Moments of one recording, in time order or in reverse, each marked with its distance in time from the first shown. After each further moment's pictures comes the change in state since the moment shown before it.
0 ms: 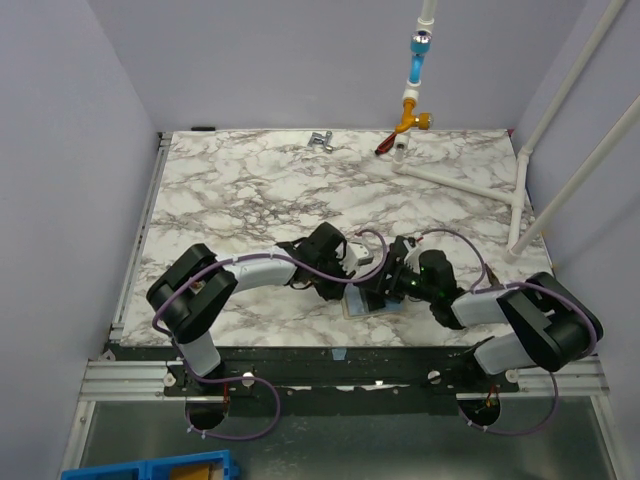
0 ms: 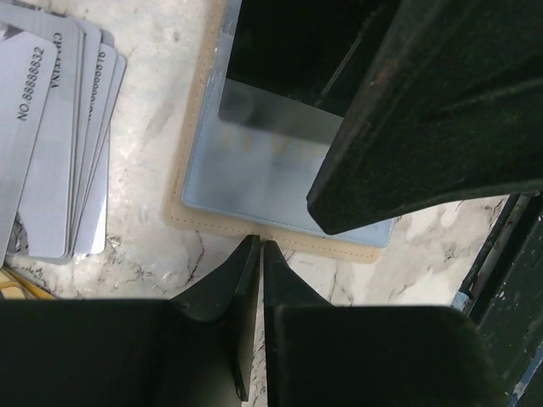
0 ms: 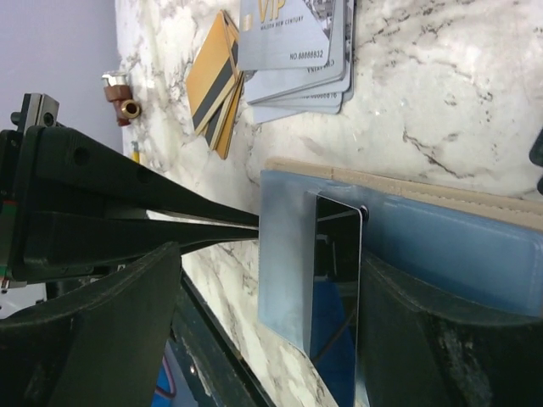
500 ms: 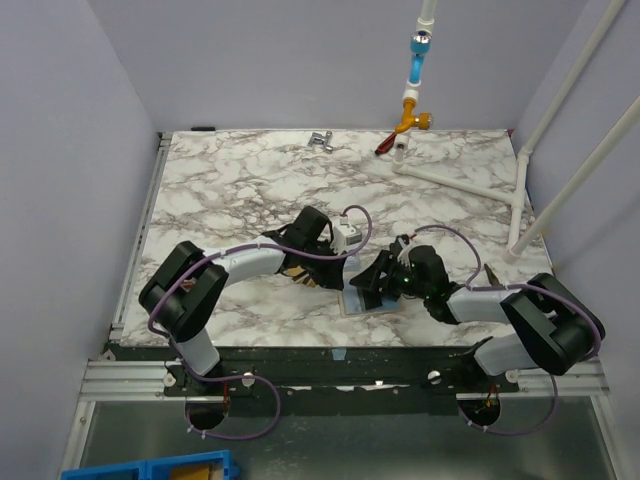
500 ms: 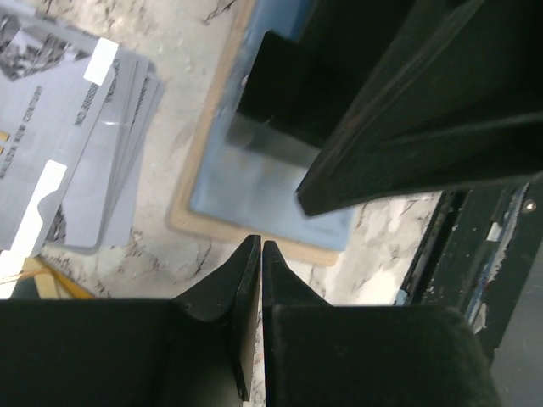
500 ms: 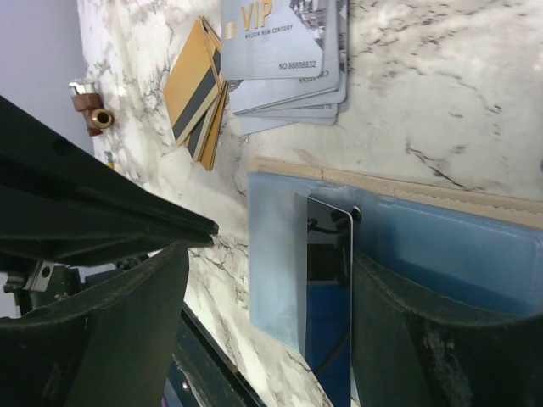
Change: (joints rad) left arm 0.129 -0.027 0.012 0.008 0.195 -0.098; right arm 0.061 -0.029 0.080 -0.175 0.109 -0.009
